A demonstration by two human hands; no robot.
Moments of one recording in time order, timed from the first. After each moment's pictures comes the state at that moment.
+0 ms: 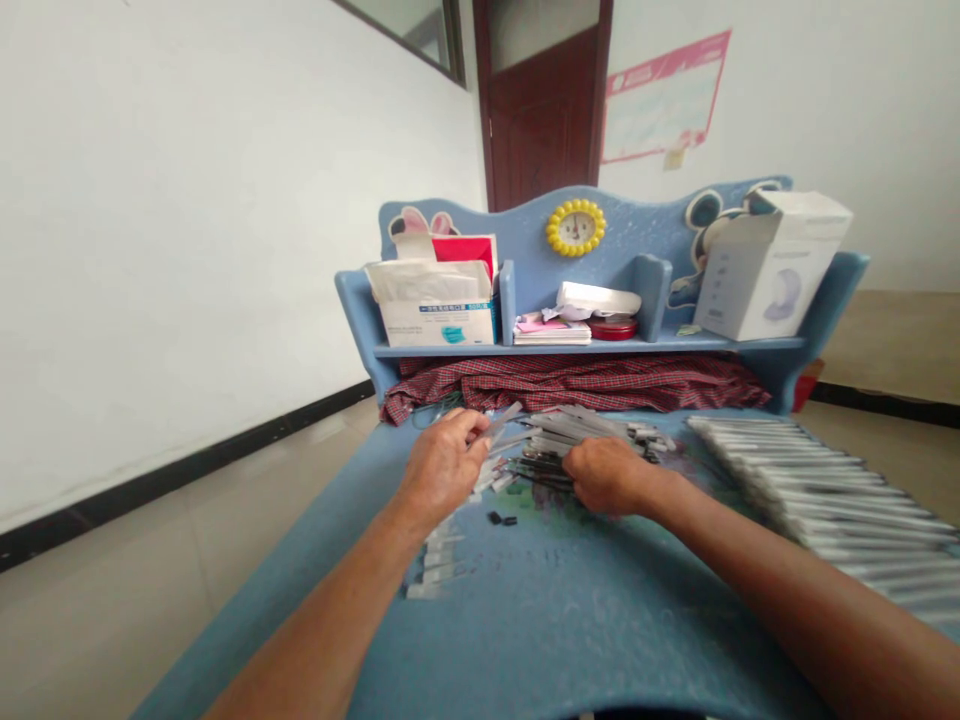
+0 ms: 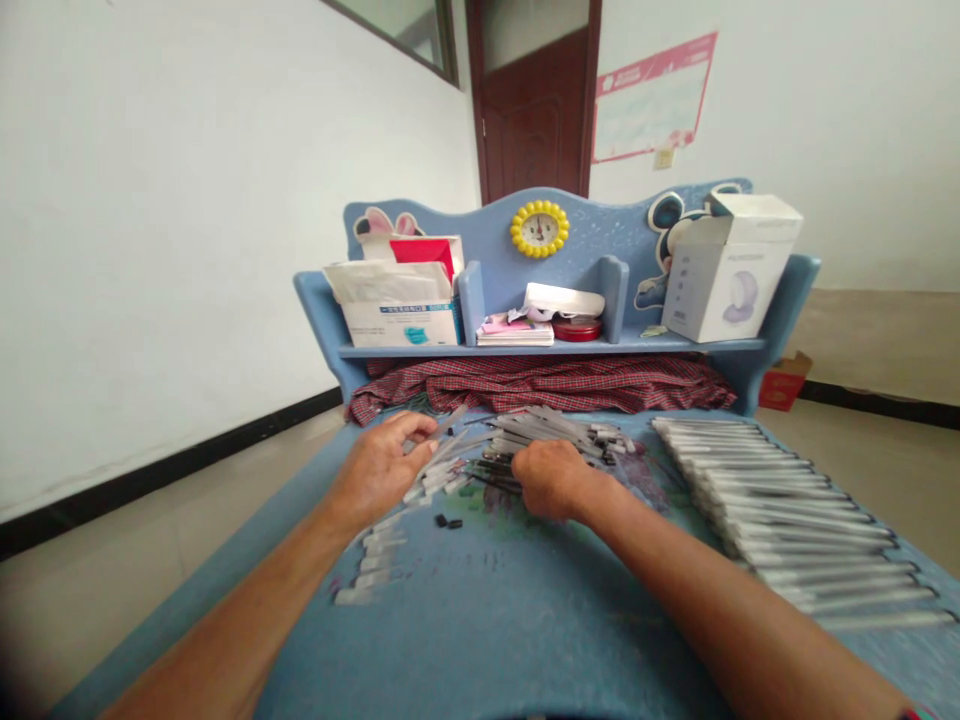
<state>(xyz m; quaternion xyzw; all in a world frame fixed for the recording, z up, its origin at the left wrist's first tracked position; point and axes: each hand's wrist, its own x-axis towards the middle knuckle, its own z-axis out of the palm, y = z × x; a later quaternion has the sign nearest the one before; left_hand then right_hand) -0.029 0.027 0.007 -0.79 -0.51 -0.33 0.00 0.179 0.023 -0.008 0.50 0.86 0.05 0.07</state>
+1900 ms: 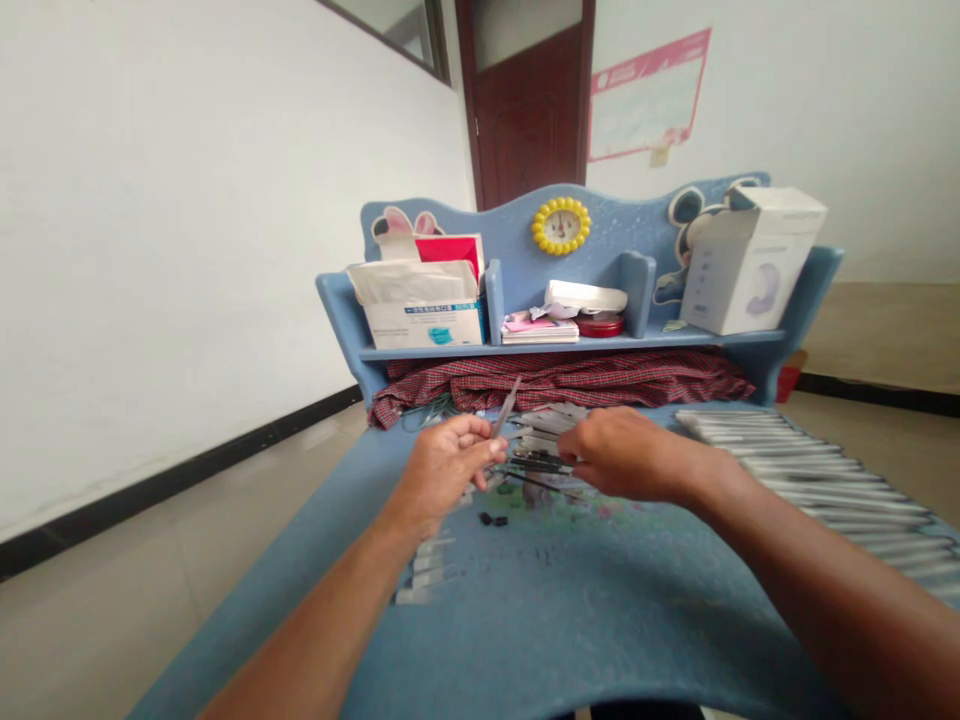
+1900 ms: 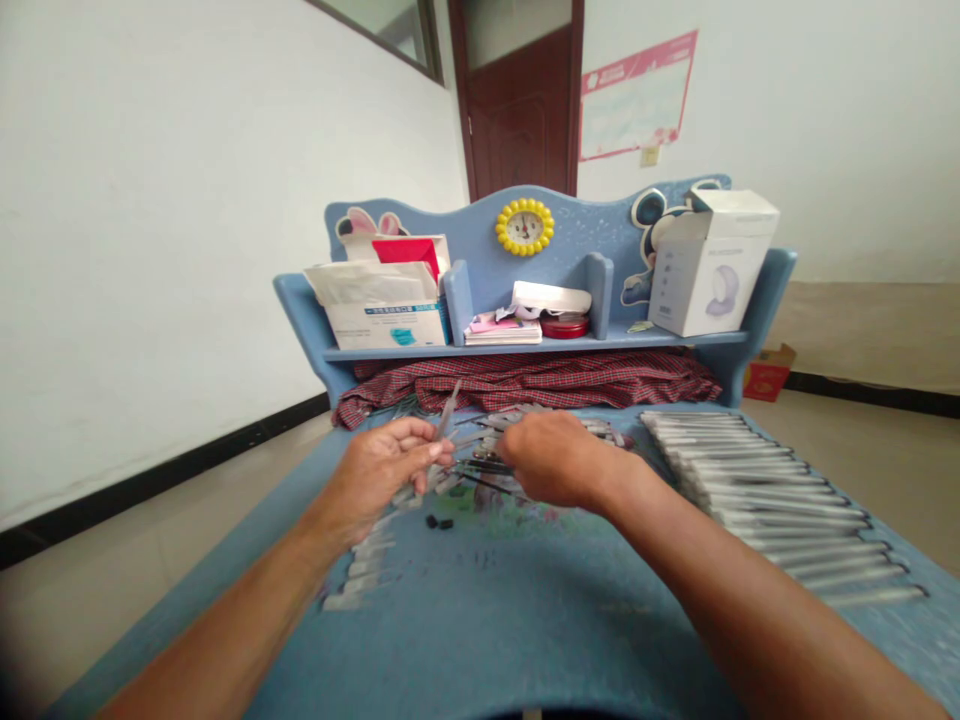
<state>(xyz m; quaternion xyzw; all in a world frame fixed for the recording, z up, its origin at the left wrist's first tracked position) -0.009 0.016 0.007 -0.65 -0.46 -0.45 -0.41 0.197 0.002 0.036 0.46 0.88 0.11 0.00</state>
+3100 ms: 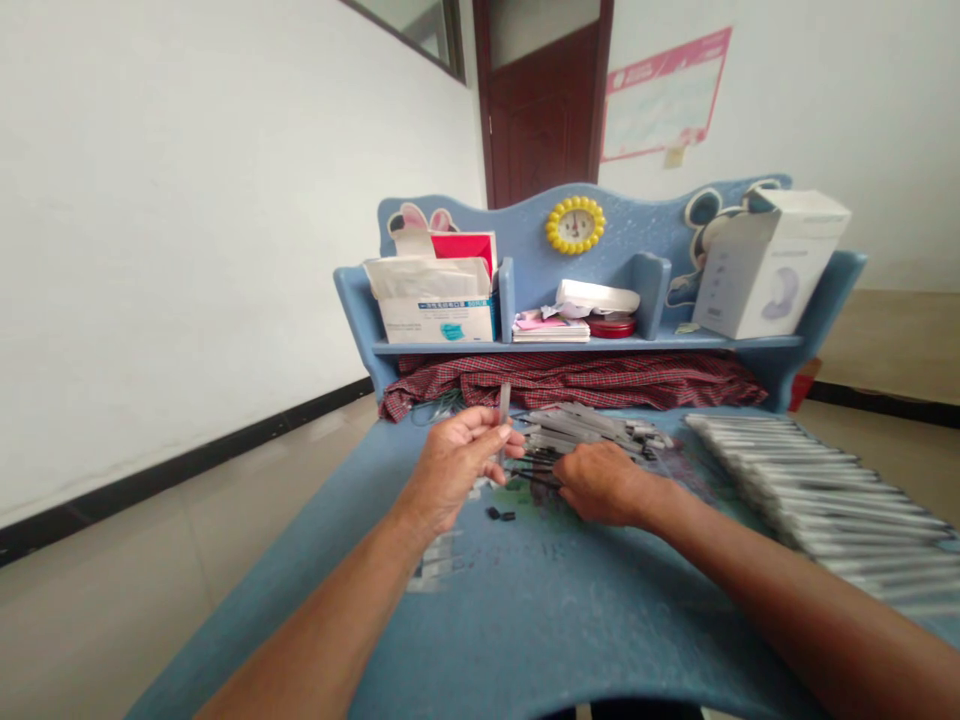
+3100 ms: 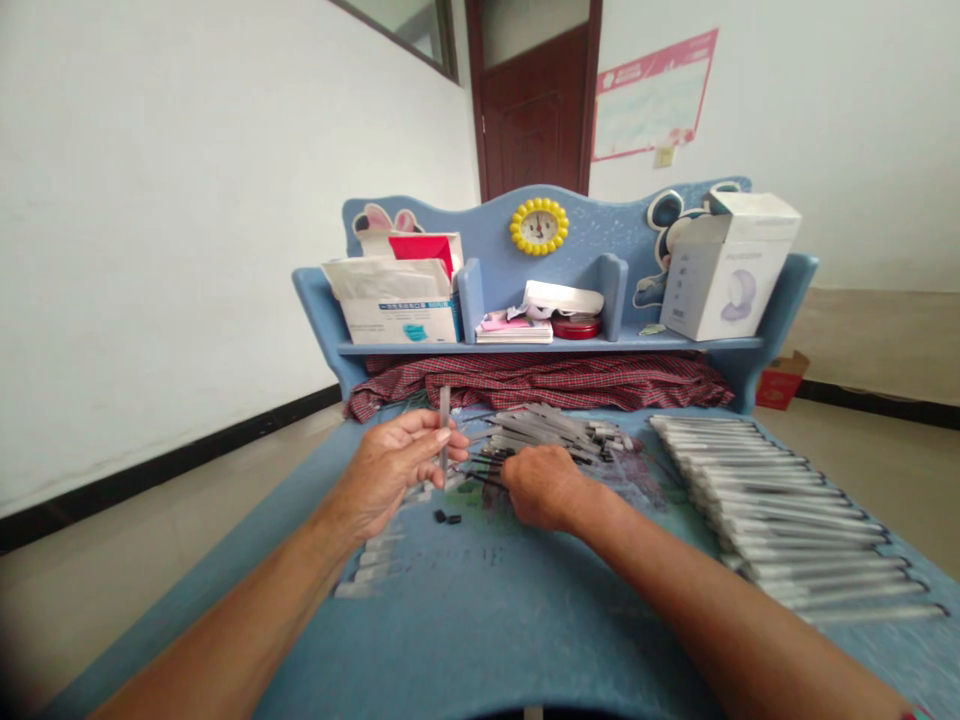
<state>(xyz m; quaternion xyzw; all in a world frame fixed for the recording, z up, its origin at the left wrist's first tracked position) -0.007 0.013 0.007 -0.60 -0.41 -0.47 -0.50 0.172 0.013 -0.013 0.50 0.87 0.05 0.03</state>
